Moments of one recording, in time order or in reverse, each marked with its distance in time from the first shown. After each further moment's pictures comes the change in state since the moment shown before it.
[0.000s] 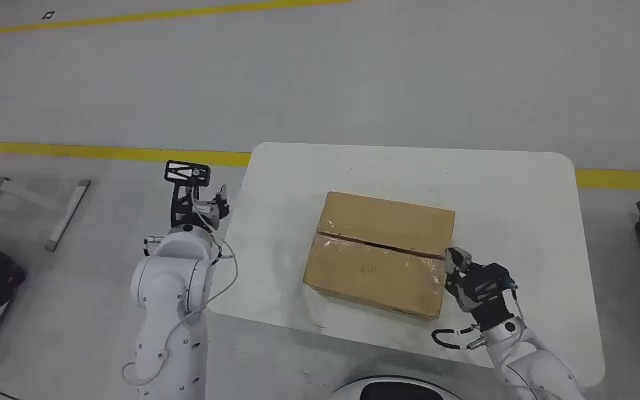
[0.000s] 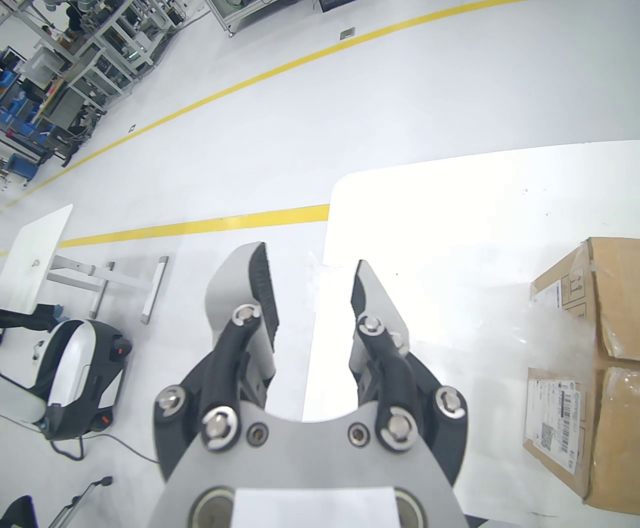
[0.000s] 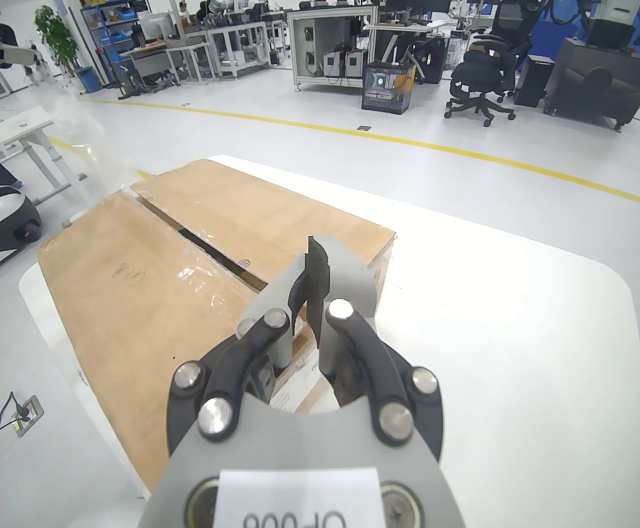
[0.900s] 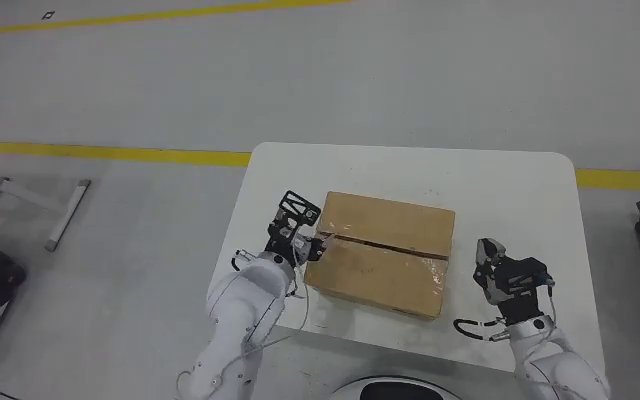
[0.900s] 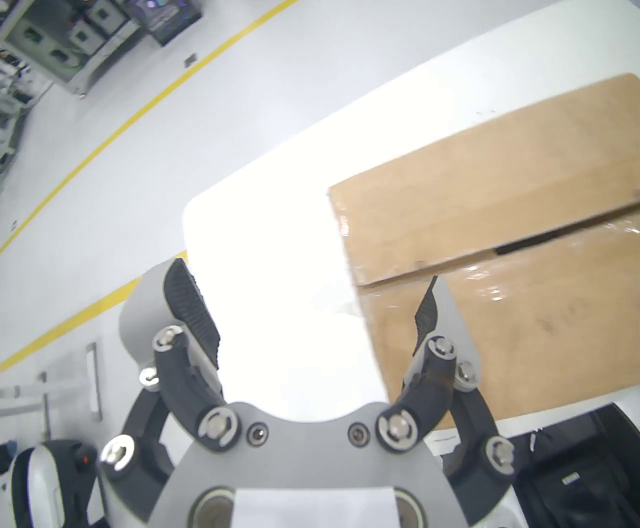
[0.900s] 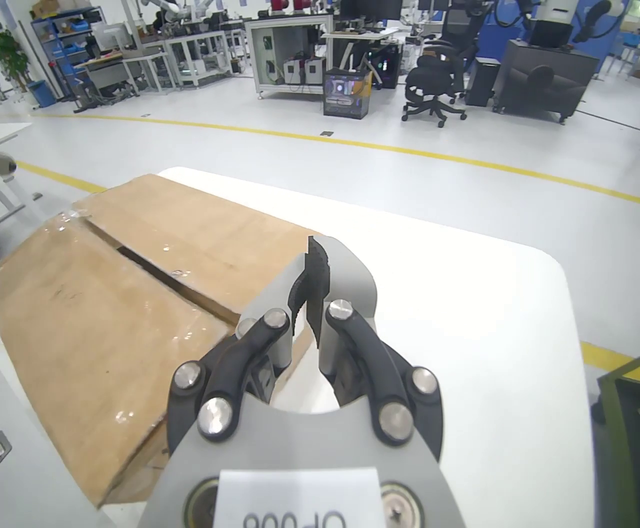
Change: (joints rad) left arm 0.093 -0.018 0.368 -0.065 -0.098 -0.151 0.008; right arm -0.062 0.008 0.139 -0.048 0.066 0.061 -0.031
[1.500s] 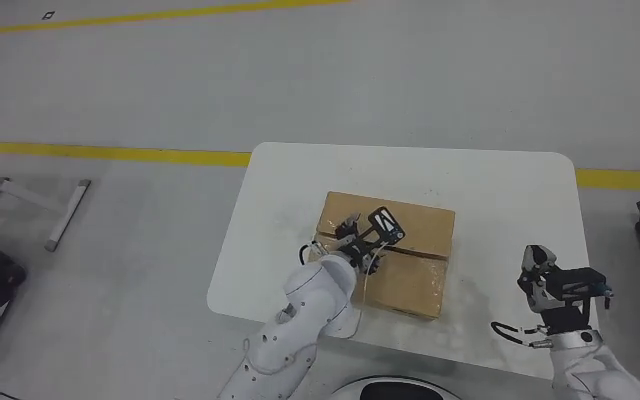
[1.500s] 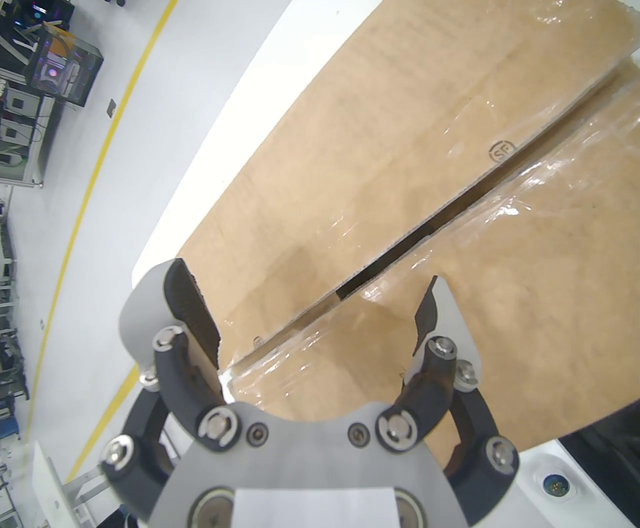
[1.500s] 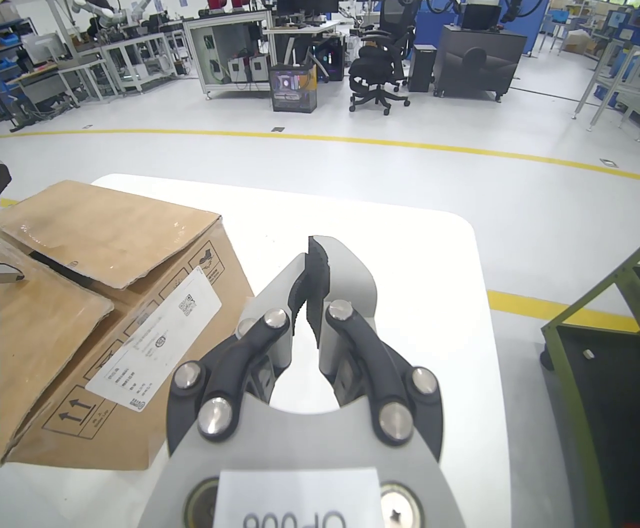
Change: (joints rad) left arm -0.213 -0.052 0.322 0.238 0.178 -0.046 -0.064; right arm -0.085 0.001 0.129 0.011 0.090 0.000 -0.042
